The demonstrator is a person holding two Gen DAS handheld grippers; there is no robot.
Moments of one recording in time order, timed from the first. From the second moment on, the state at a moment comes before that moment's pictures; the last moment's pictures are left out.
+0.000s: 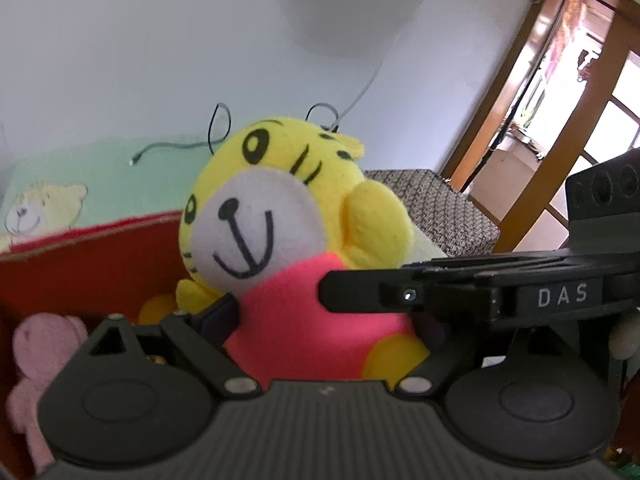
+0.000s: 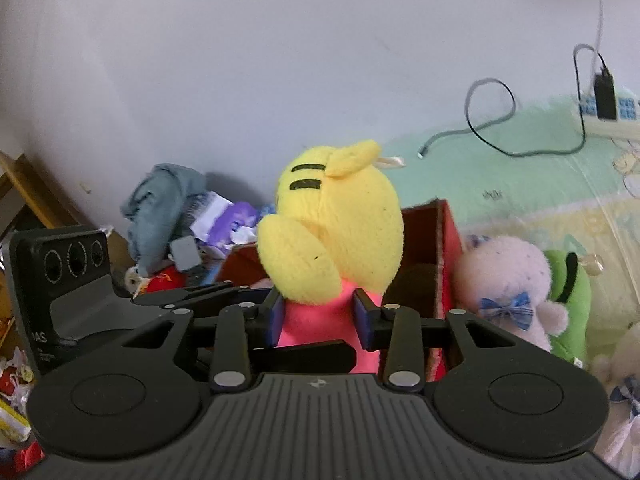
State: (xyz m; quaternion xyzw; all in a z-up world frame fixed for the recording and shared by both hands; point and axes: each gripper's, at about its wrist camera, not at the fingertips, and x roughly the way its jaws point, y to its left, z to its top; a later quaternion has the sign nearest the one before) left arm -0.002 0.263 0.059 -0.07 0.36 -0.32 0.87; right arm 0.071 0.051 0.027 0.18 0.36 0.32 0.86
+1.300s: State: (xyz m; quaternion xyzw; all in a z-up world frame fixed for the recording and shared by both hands) left arm 0.044 0.230 0.009 -0.04 0.45 -0.30 0.84; right arm 0.069 0.061 0.005 0.13 0.35 0.21 0.91
